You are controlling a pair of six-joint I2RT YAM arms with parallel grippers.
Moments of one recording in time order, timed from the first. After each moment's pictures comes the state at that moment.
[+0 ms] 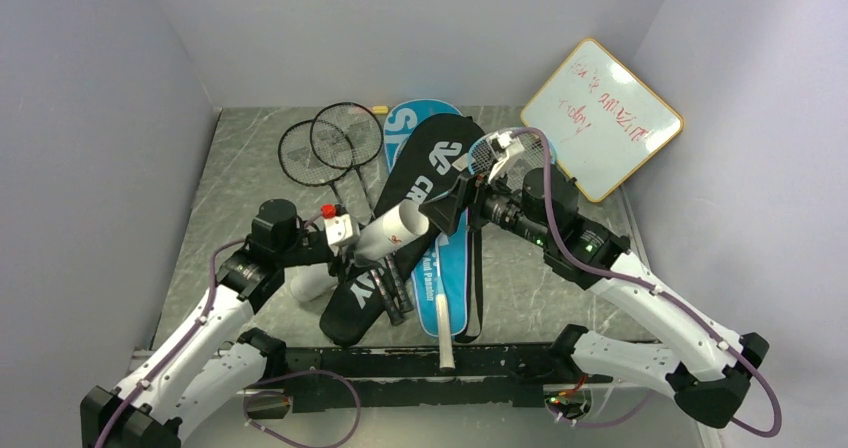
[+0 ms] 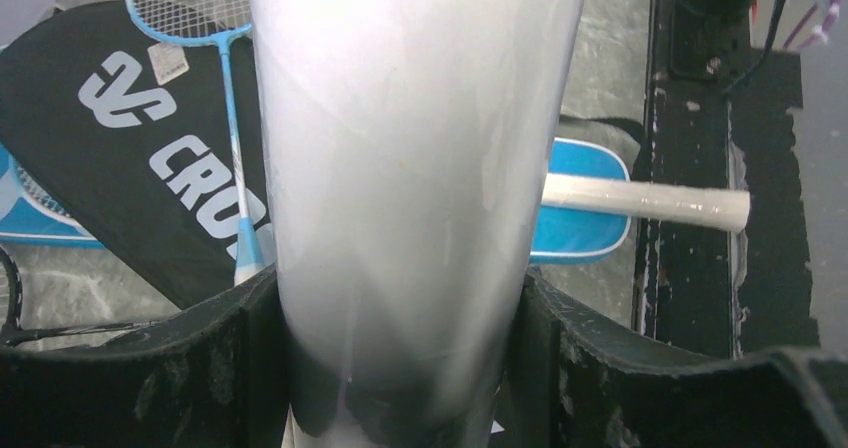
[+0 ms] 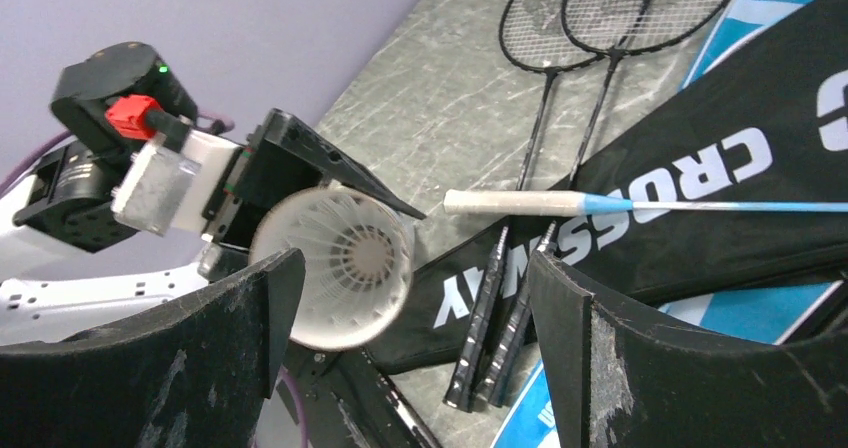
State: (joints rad) left arm -0.45 0.79 0.61 -0.19 0.82 0.37; right arm 0.81 0.97 1.07 -0.26 -0.11 0.50
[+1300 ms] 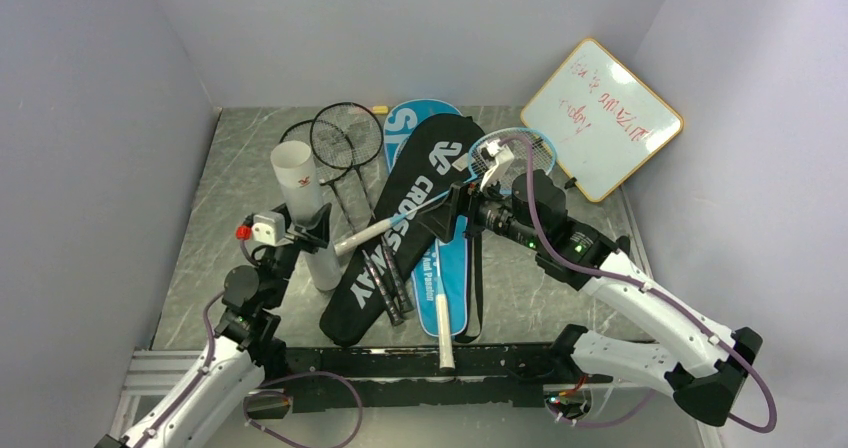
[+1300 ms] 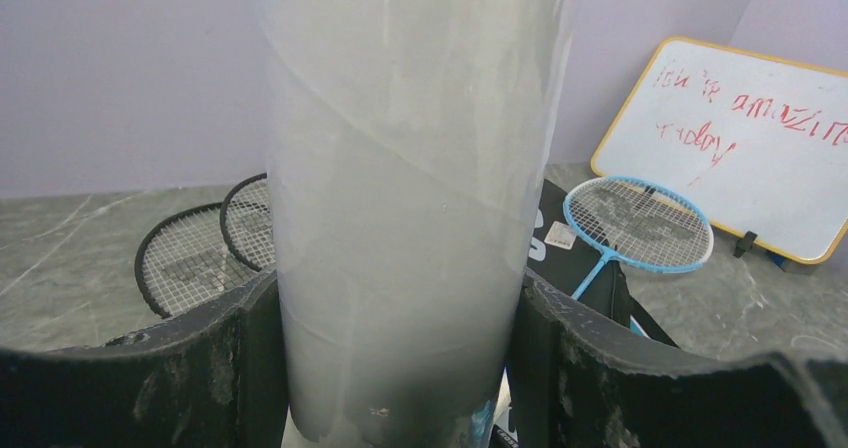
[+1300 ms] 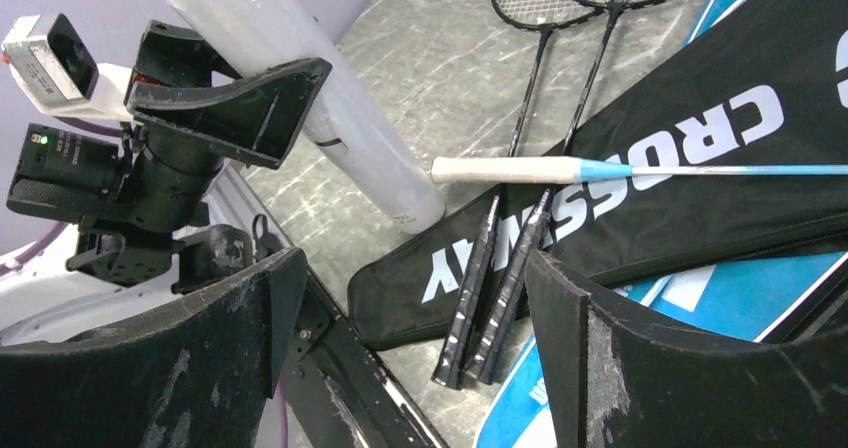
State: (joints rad) left arm -0.45 0.43 0.18 0.56 -0.14 -0.12; right arm 0.81 0.97 1.01 -0.26 -0.12 0.50
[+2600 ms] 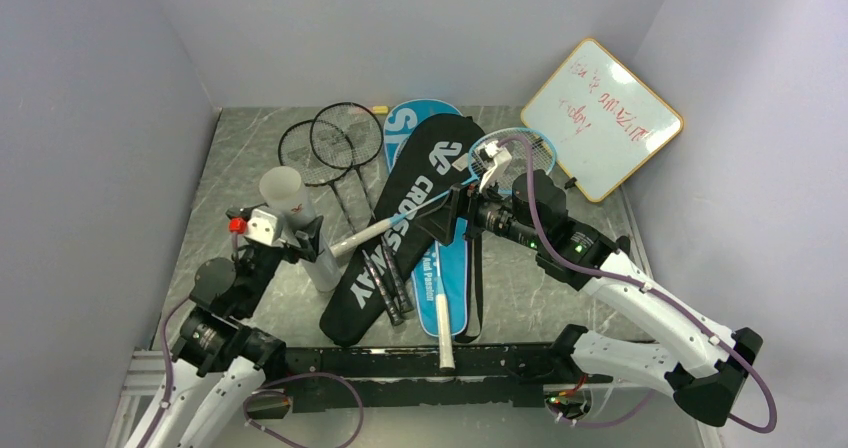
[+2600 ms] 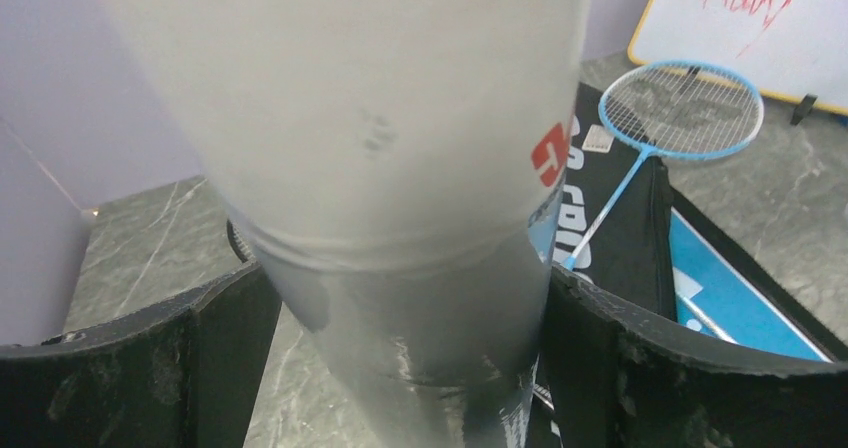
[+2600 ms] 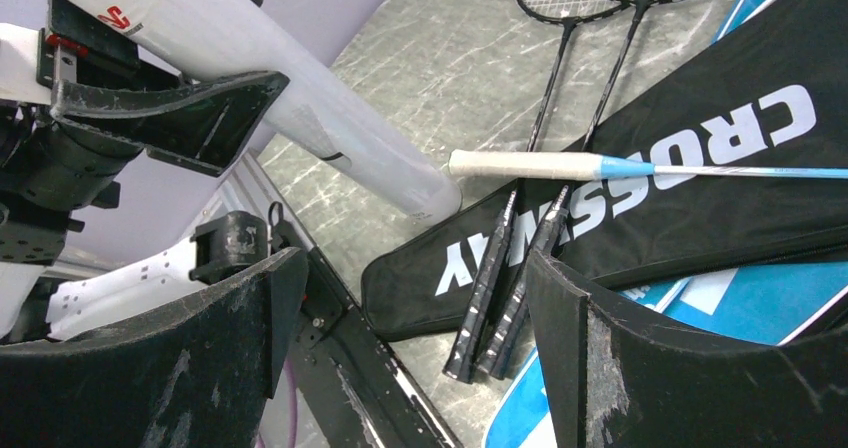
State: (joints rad) left arm -0.45 0.26 0.51 -0.13 -0.10 0.07; right arm 0.81 0.97 1.01 -0.26 -0.16 0.50
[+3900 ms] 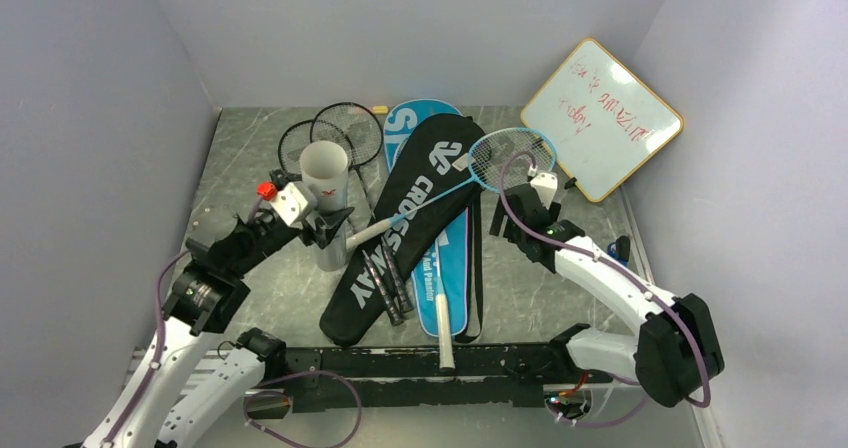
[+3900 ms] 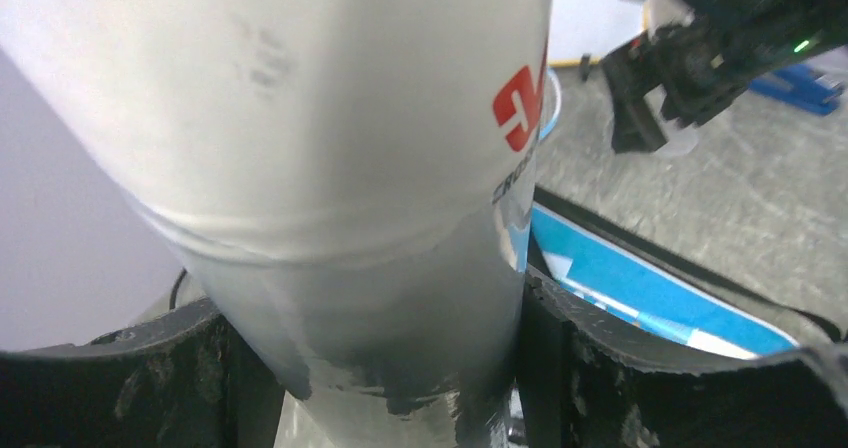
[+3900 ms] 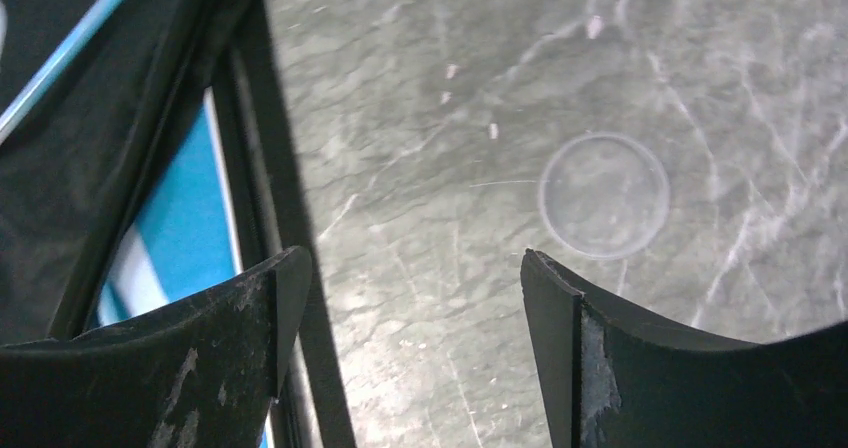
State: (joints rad) left arm -0.45 0.60 0.81 -0.20 0.35 0.22; right arm 0.50 1.17 0.73 -0.40 0.45 0.58
